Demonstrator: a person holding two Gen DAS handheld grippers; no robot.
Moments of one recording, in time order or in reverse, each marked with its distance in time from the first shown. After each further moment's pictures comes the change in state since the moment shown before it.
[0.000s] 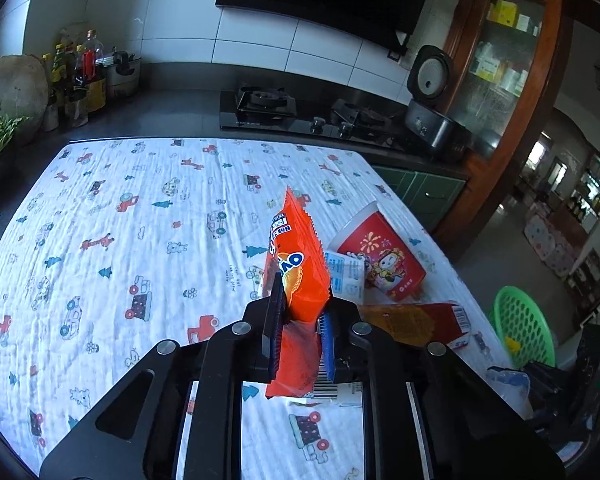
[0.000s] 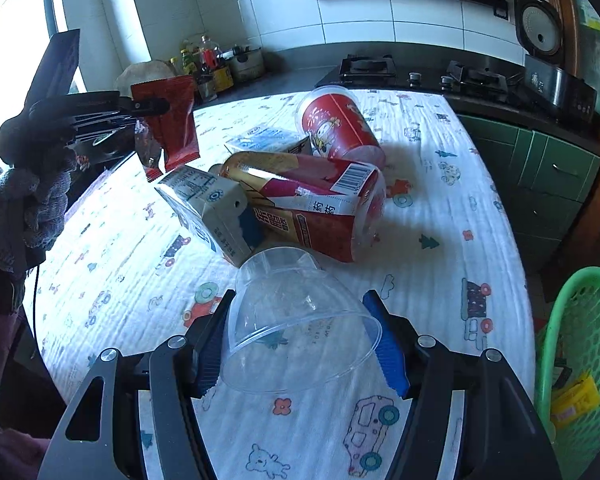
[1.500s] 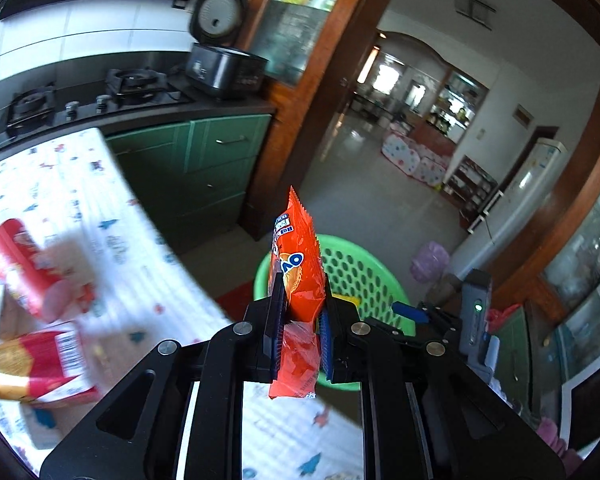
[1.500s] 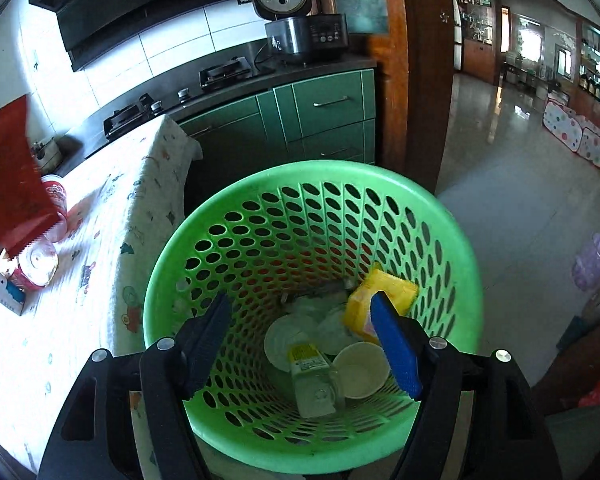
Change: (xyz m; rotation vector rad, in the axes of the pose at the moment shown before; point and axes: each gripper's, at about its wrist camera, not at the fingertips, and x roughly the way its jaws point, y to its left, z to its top) left arm 0.070 -0.306 -0.045 0.301 0.195 -0.523; right arm -0.127 -0.244 -0.111 0.486 -0.083 -0.496
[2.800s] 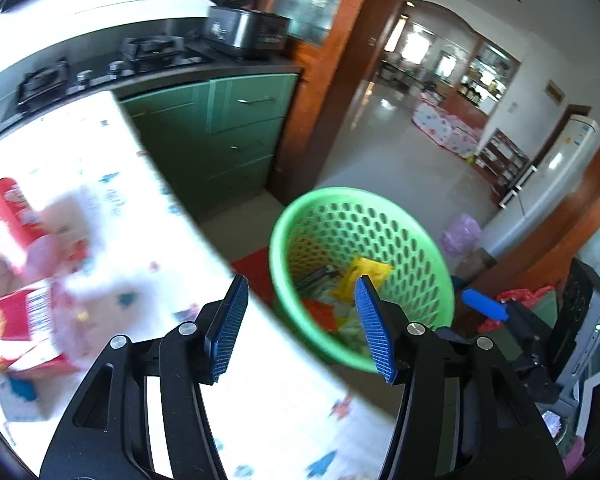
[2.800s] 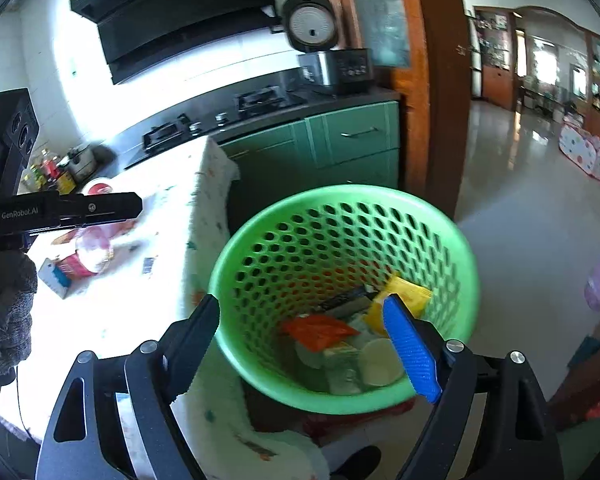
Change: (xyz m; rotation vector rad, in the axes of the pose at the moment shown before) left arm 0.032 0.001 -0.030 -0.026 0.107 0.146; right arm -0.061 0.033 -0.023 -0.056 -0.102 0.091
